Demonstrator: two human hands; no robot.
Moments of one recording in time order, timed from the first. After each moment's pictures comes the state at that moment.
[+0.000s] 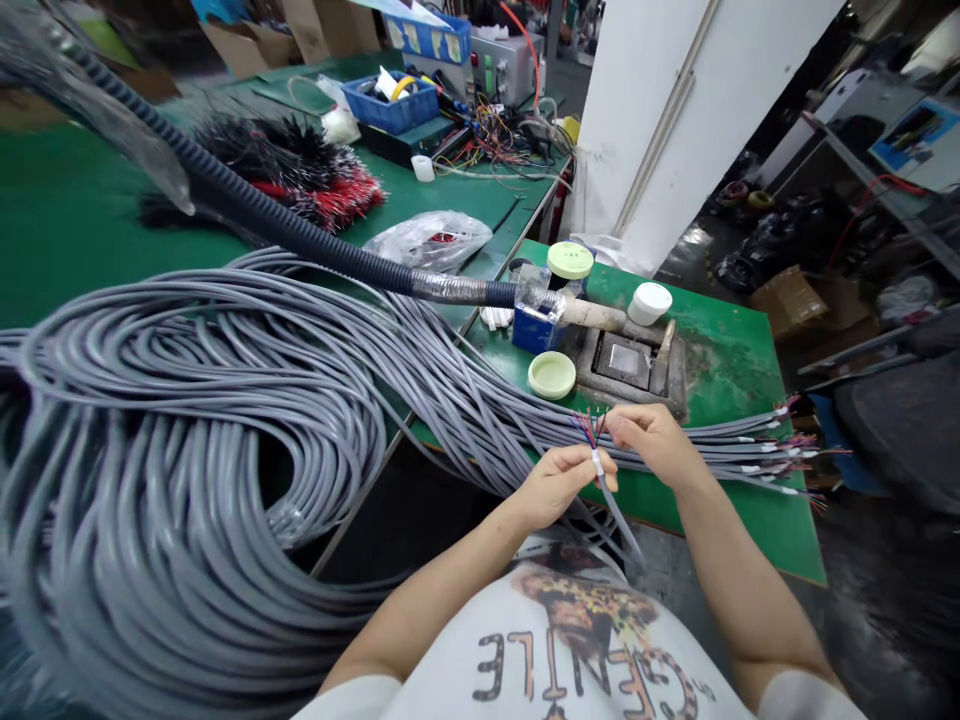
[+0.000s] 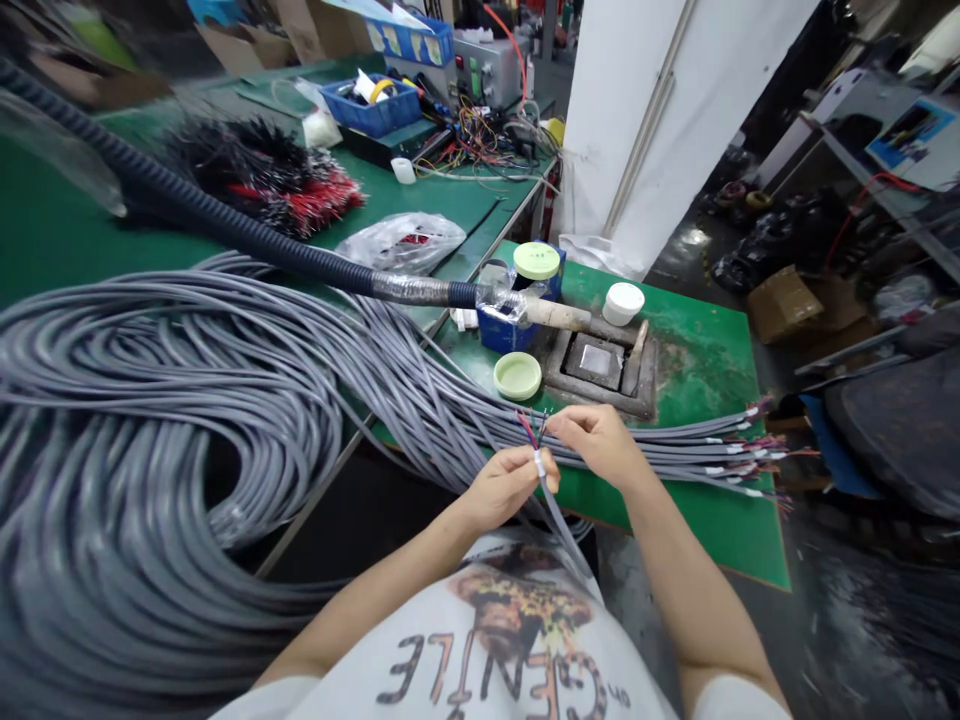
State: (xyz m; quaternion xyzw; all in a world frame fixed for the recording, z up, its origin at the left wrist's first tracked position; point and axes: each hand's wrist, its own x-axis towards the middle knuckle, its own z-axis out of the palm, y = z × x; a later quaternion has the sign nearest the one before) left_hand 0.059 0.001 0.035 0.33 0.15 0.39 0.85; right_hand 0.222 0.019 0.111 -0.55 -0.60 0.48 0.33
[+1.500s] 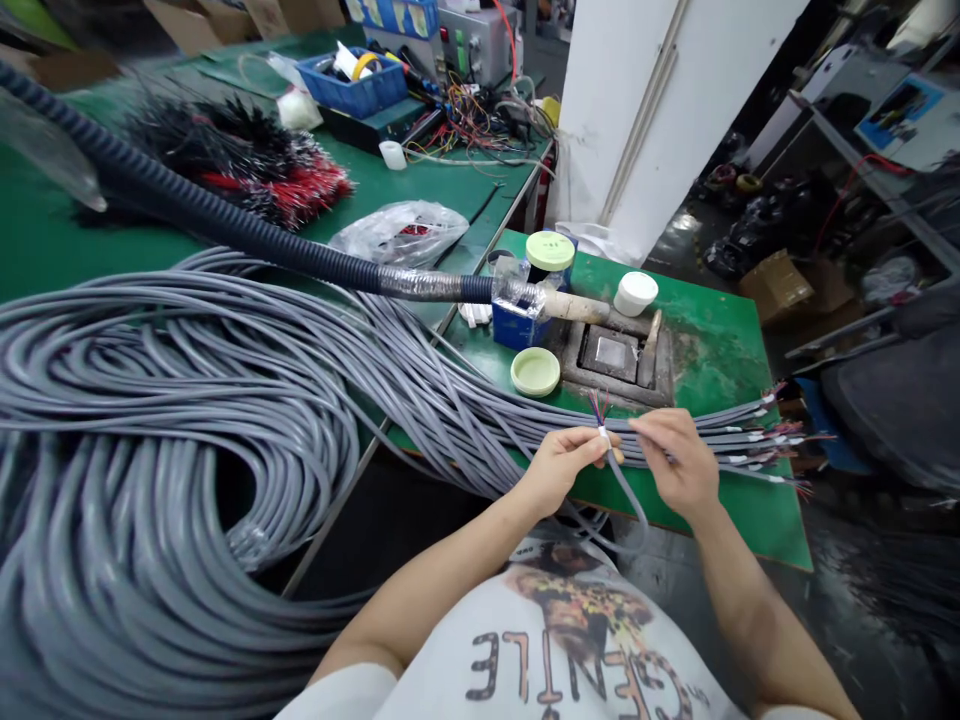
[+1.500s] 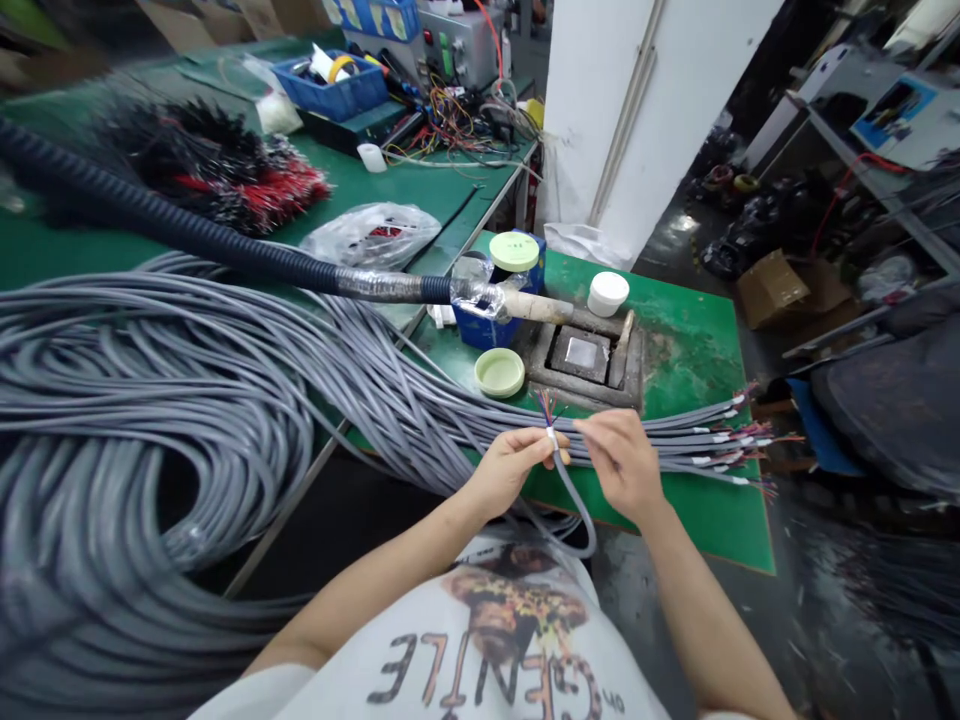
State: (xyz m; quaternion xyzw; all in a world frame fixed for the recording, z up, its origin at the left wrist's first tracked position) left_hand 0.085 0.015 0.046 0.37 0.26 0.37 0.81; right_hand 0.264 -0.025 0.082 -0.53 -0.73 0.08 0.42
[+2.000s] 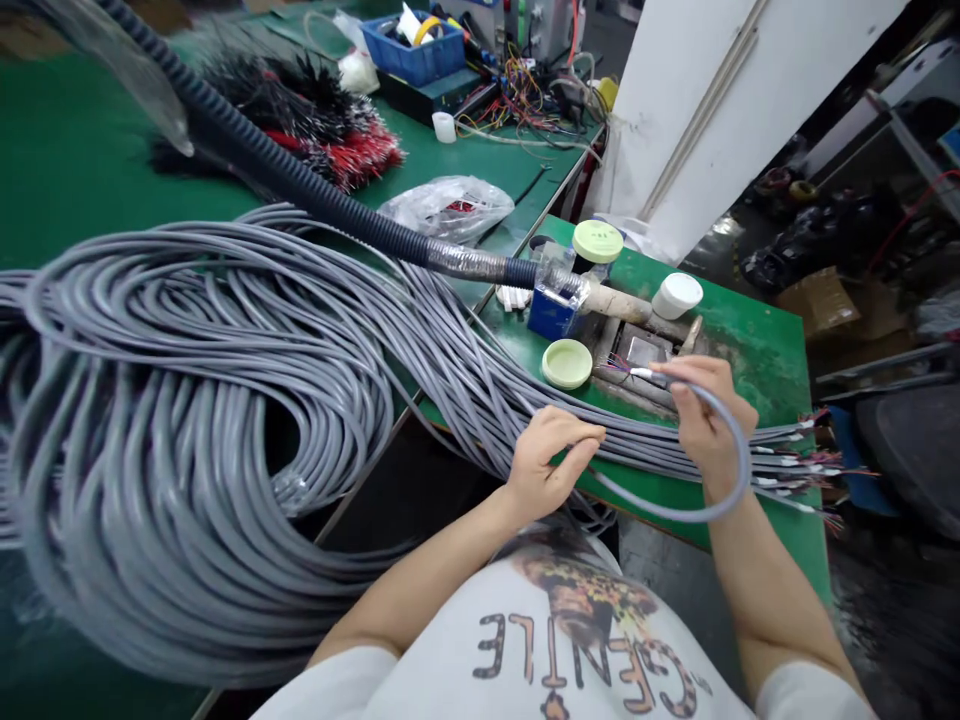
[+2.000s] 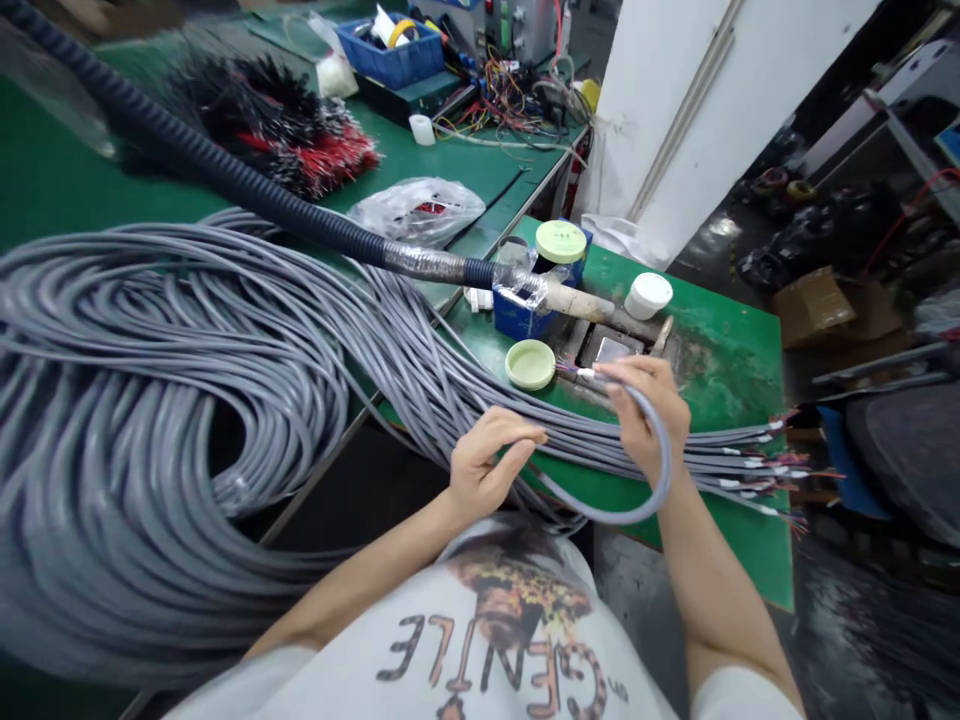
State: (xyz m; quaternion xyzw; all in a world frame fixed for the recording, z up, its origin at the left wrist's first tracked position) left_hand 0.036 0.013 0.057 0.63 0.32 0.57 0.42; right_hand 0.239 0.032 0.120 -0.53 -0.72 0.06 0.45
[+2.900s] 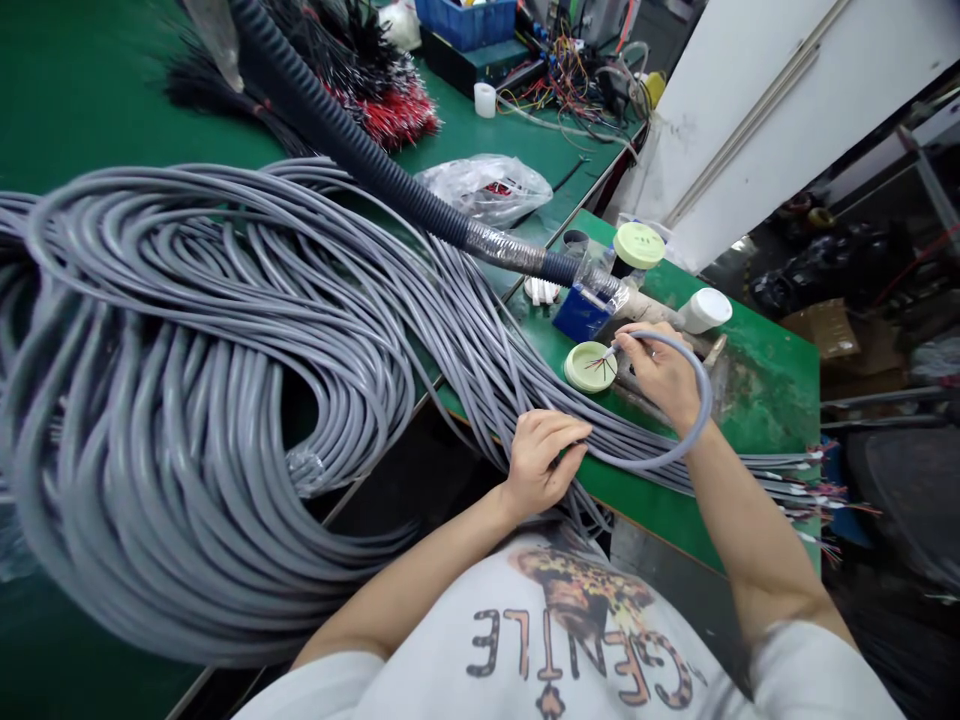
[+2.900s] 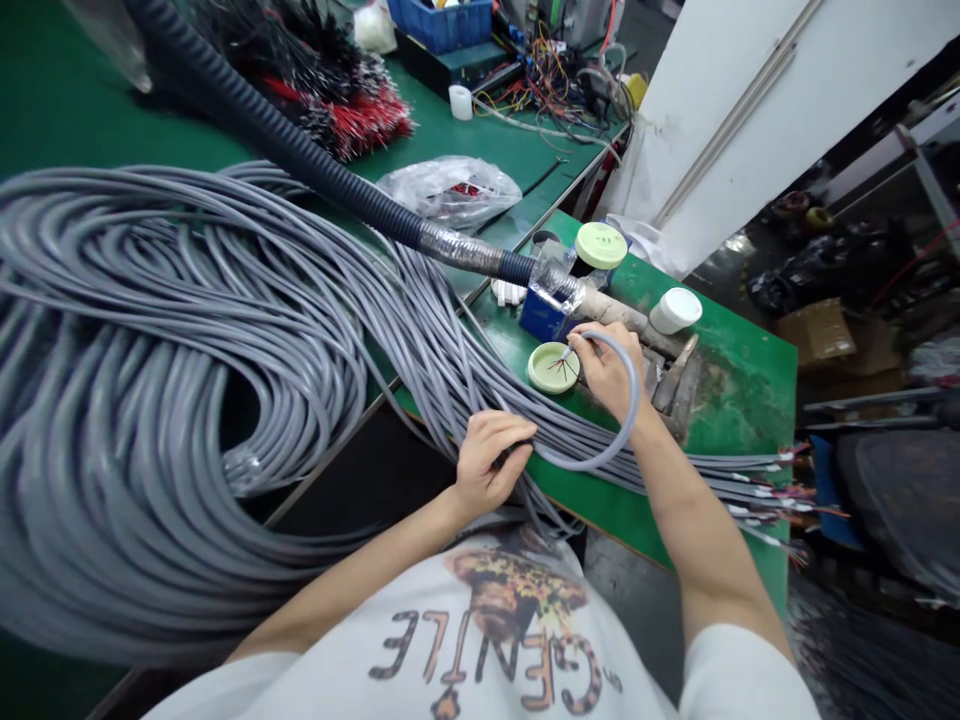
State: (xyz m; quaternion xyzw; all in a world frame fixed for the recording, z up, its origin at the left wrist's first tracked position) left_hand 0.014 0.014 0.014 0.67 0.37 0.60 0.23; right_hand 0.193 0.126 0.101 -0.55 -0.79 0.04 0.25
